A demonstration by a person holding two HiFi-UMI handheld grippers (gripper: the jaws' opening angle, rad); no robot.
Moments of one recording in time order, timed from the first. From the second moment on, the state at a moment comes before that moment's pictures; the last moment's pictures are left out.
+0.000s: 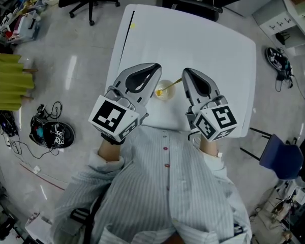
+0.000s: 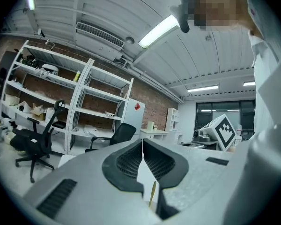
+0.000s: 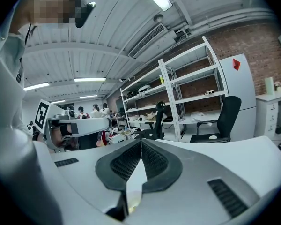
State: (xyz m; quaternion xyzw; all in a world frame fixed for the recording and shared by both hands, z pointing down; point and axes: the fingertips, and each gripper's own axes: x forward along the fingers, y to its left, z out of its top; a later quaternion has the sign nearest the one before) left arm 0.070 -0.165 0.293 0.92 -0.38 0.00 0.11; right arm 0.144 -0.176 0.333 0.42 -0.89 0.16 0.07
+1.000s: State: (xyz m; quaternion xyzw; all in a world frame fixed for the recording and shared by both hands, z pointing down) left arm 0.069 -0.168 0.343 0.92 -0.35 0.02 0.15; right arm 0.143 -0.175 0.374 0.44 -0.87 0.20 0.09
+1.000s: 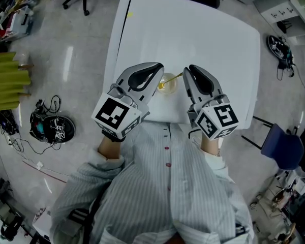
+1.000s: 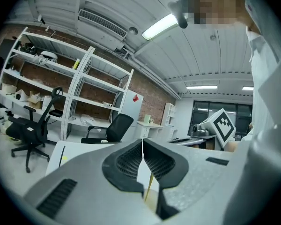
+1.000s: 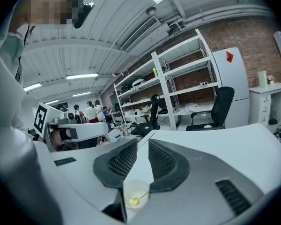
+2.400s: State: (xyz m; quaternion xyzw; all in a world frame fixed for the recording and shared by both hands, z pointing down) left arm 0.078 -0.167 0.442 0.92 -0.31 0.09 0.23; right arm 0.146 -0.171 0.485 0.46 -0.82 0.31 0.13
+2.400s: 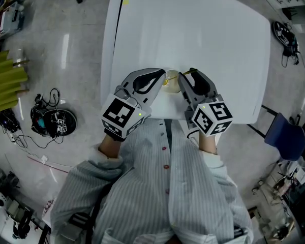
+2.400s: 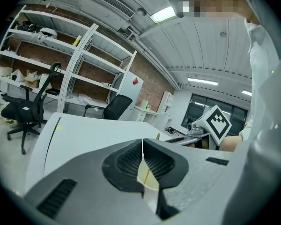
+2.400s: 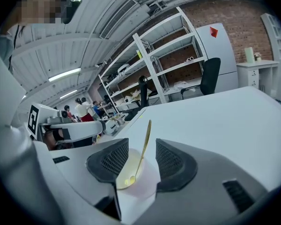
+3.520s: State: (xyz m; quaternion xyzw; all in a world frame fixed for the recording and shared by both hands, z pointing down) left arm 0.076 -0.165 0.450 0.92 -0.31 0.09 0.24; right arm 0.143 -0.169 0.490 0.46 -0.82 0.29 0.15
